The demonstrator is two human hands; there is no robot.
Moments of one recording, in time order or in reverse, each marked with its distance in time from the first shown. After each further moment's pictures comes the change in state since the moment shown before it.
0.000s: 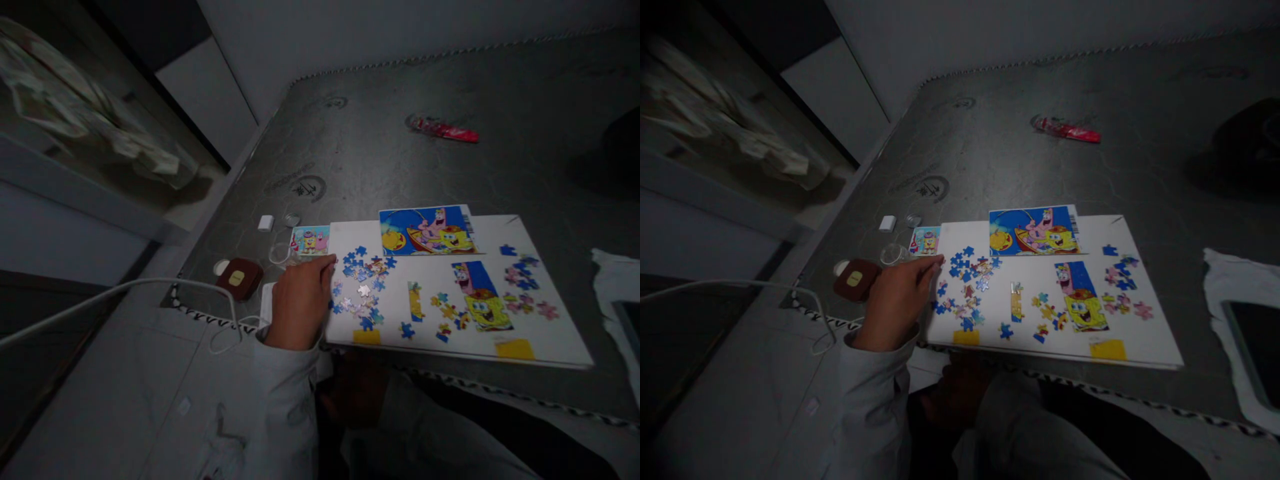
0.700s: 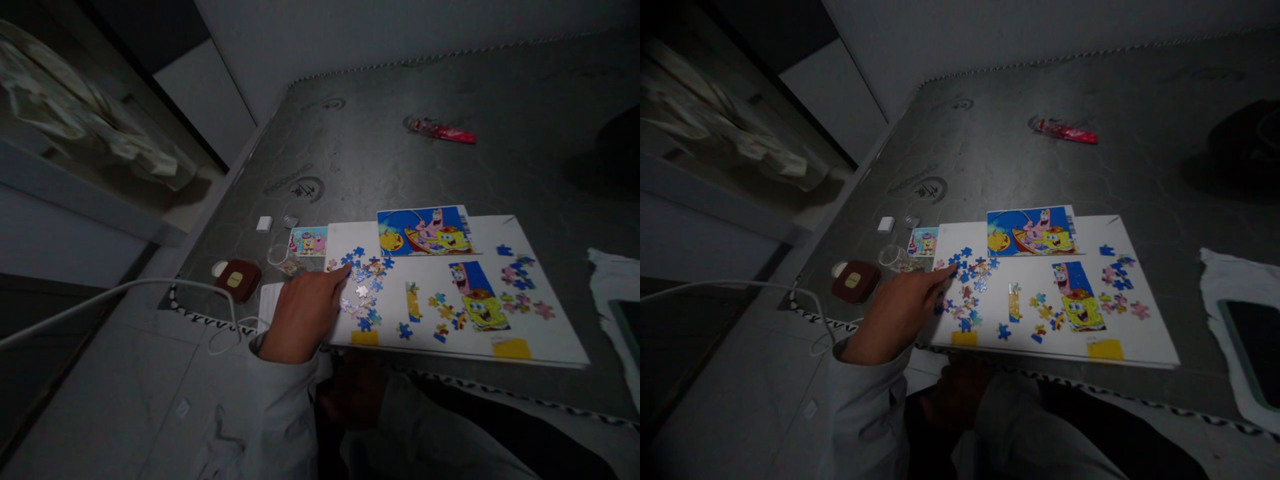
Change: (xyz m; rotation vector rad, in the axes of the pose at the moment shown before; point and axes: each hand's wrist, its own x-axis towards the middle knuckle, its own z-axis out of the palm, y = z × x) left_hand -0.006 0.006 -0.006 0.212 -0.223 0.227; right_hand 0.003 -0.001 -0.005 -0.002 -0.088 0.020
